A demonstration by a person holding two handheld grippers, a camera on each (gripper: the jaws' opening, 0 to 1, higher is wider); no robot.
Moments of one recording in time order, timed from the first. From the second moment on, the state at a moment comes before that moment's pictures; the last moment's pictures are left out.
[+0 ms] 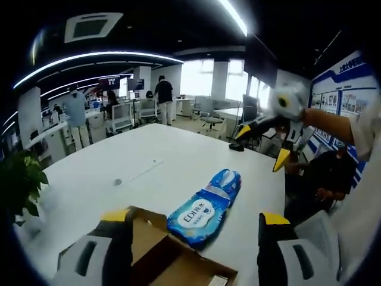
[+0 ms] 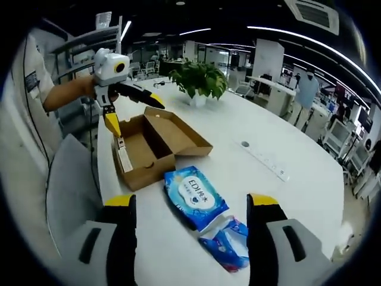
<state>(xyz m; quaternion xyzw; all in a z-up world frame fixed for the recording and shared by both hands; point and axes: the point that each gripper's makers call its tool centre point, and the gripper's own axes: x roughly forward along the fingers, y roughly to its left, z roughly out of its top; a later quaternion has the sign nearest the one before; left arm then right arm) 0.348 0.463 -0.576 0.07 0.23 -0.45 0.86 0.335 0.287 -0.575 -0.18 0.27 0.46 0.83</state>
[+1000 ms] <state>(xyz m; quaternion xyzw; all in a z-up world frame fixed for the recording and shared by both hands) 0.301 0.607 -0.585 0.02 0.21 -0.32 0.92 0.318 0.388 -0.597 -0.24 0.26 0.57 0.74</state>
